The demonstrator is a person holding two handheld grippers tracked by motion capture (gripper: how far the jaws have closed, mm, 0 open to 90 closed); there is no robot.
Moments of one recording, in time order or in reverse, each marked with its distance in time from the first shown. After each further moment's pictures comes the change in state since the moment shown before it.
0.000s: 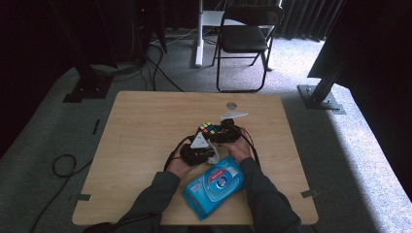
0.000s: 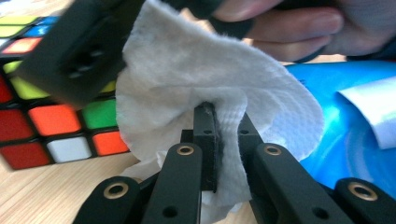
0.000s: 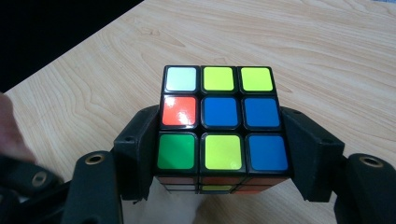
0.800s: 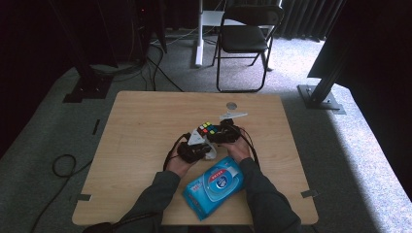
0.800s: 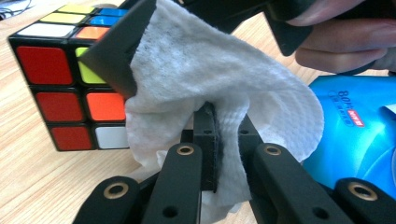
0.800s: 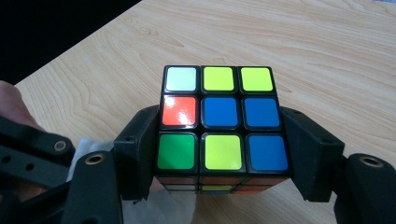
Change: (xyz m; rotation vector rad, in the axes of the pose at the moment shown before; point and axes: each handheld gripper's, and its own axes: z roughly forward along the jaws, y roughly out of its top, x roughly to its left) left arm 0.006 -0.002 0.002 -0.019 0.065 -0.064; right arm 0.002 0.000 0.001 0.003 -0.011 0.007
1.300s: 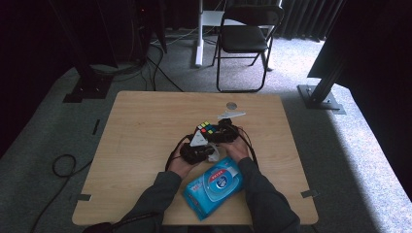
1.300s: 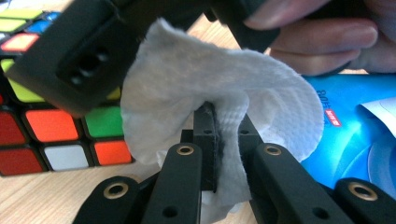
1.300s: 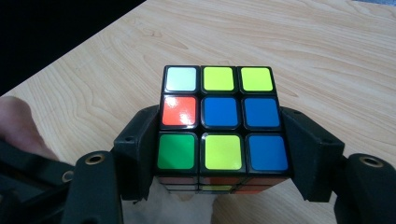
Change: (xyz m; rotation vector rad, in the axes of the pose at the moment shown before) left arm -0.004 0.002 0.004 0.000 -0.038 0.027; right arm 0.005 0.003 0.003 -0.002 0.004 -0.013
